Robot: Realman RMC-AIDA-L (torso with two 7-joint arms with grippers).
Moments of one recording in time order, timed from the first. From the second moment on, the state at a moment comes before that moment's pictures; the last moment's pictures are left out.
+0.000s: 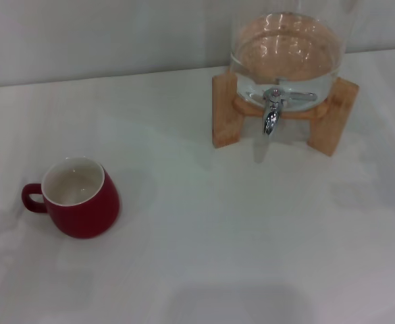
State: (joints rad) left arm -0.28 -2.10 -1.54 -0.17 0.05 -1.35 2.82; right arm 0.36 1.98 2.28 0.23 -0.40 1.19 -2.71
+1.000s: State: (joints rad) left arm -0.20 -2.10 -1.43 -0.17 0.05 -1.35 2.81; right arm 0.38 1.97 2.28 0.23 -0.41 1.18 -2.71
